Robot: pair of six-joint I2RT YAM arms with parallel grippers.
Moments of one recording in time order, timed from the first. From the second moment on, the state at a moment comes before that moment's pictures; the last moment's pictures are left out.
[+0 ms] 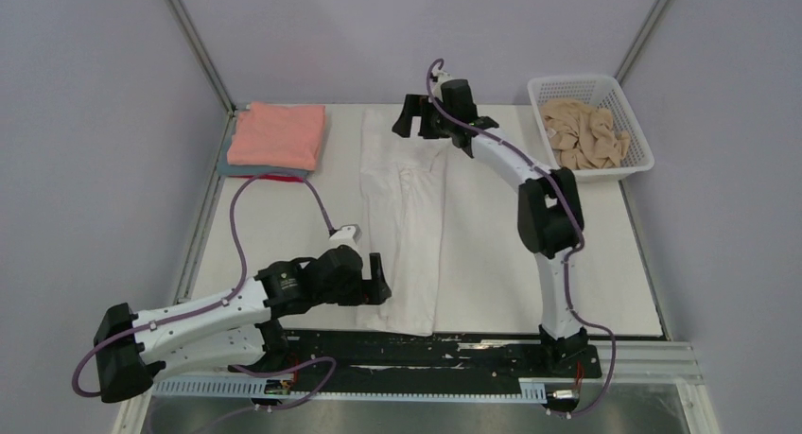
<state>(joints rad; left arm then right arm) -1.08 0.93 0.60 -0.54 -0.16 -0.99 0.42 2.37 2.05 -0.14 -0.31 0.40</state>
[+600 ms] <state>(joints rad) -1.07 1.05 0.59 -0.60 -0.09 -0.86 0.76 1.22 0.65 -0.25 -0.20 0.69</state>
